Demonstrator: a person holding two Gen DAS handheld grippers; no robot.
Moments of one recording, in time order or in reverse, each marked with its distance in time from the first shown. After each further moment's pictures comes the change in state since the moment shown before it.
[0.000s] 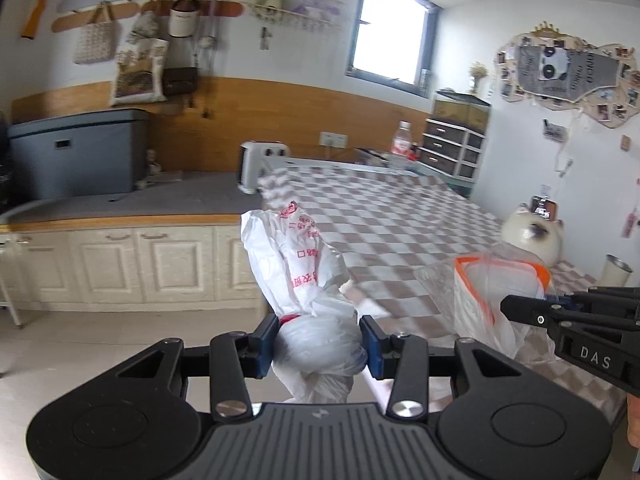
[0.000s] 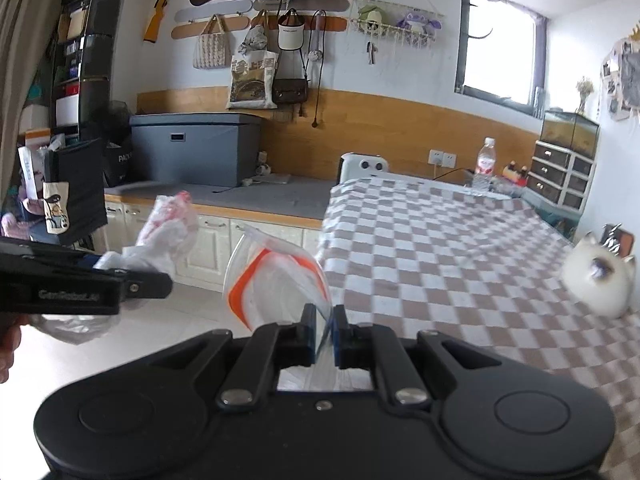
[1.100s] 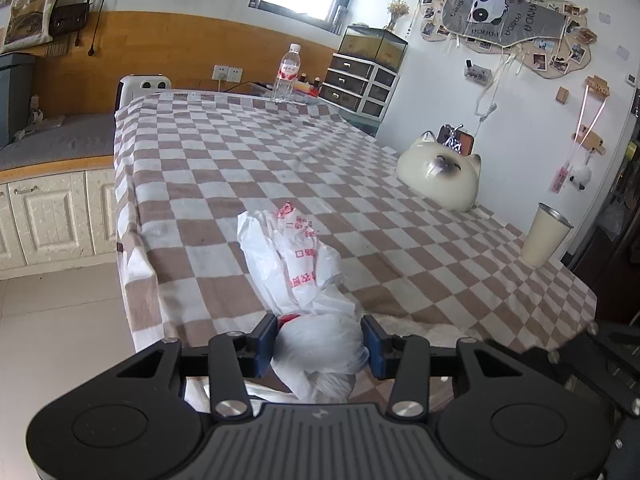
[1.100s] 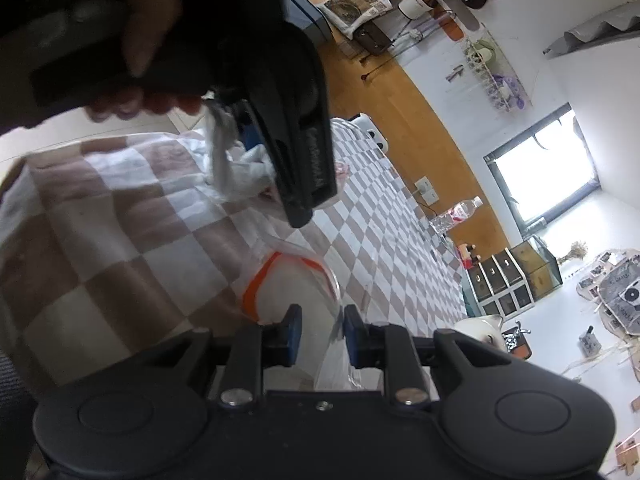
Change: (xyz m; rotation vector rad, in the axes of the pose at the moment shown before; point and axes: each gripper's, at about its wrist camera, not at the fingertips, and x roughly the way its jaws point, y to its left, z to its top) left arm 0.128 -0.139 -0.025 0.018 0.184 -0.312; right arm -0.011 -0.035 -0.101 -0.771 0.142 -0.237
